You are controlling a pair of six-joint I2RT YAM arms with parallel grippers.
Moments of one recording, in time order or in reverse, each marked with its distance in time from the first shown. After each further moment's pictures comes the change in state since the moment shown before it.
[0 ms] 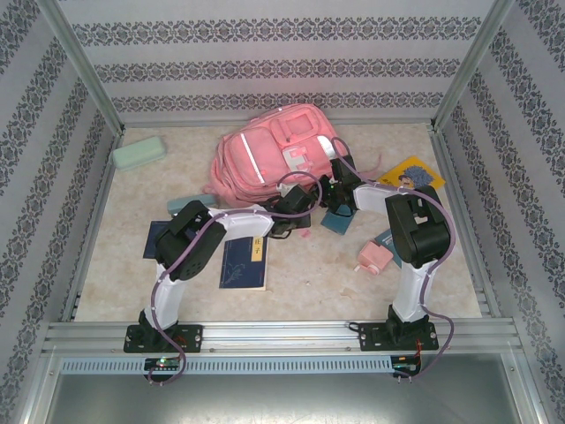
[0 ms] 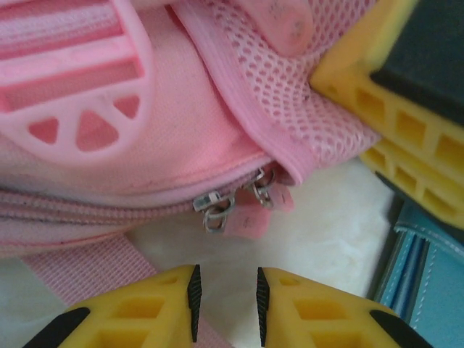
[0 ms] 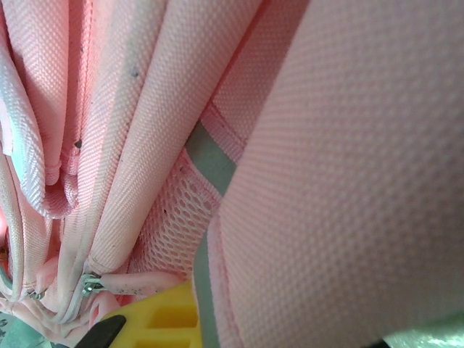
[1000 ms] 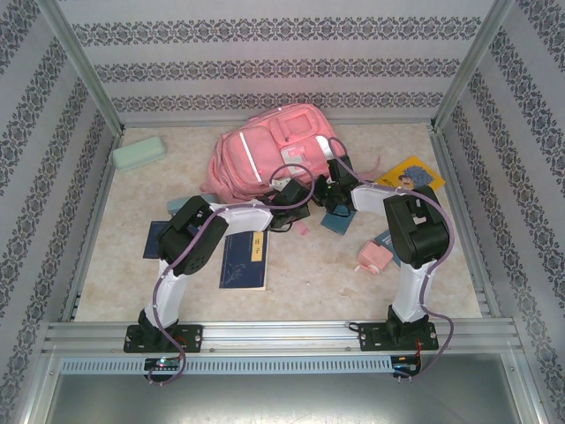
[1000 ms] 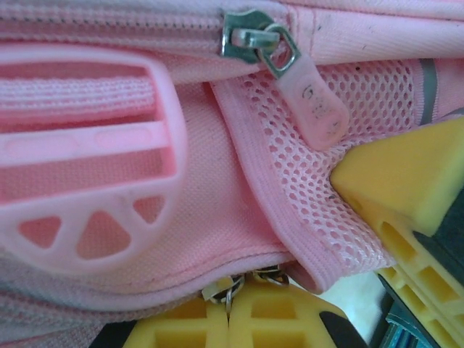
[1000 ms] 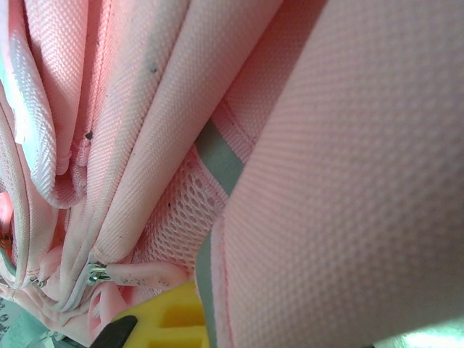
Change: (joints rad) left arm 0.043 0.045 0.038 0.033 -0.002 -0.151; right arm 0.021 0.000 0.000 0.020 0.008 0.003
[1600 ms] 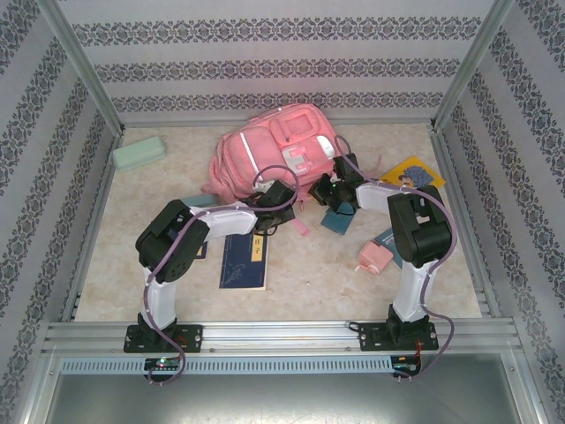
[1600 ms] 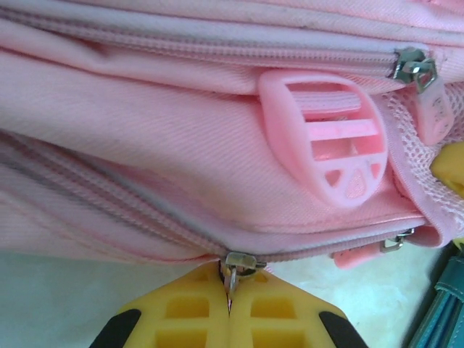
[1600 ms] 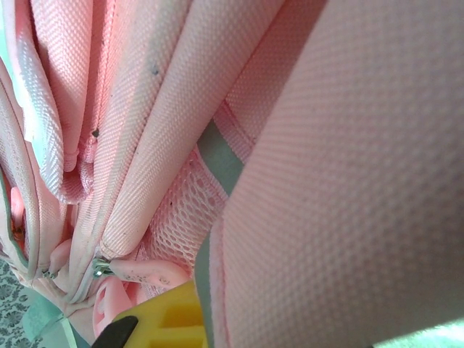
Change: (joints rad) left arm 0.039 -0.157 -0.166 -0.044 -0.006 -0.002; right arm -0.054 -0.001 0.009 -0.025 -0.080 -0.026
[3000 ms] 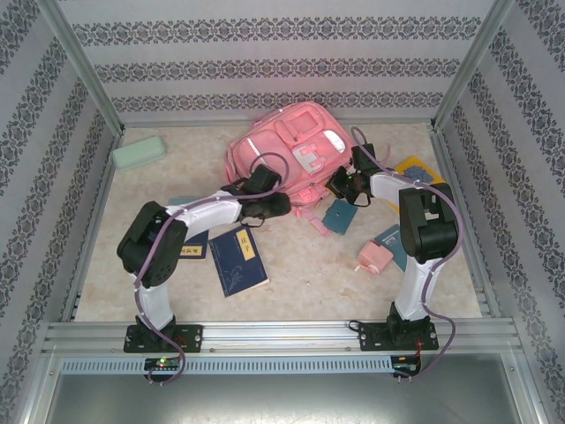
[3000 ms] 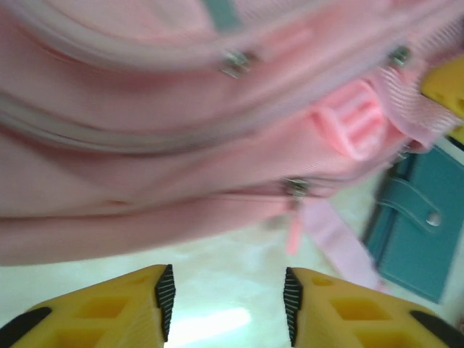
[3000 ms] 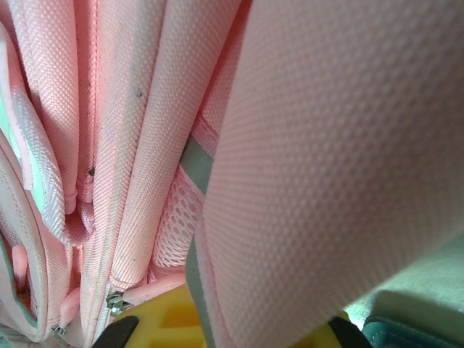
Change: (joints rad) left arm 0.073 -0.088 0.038 -0.115 0.273 0.232; right arm -0.121 0.015 0.098 -0.173 0.000 -0.132
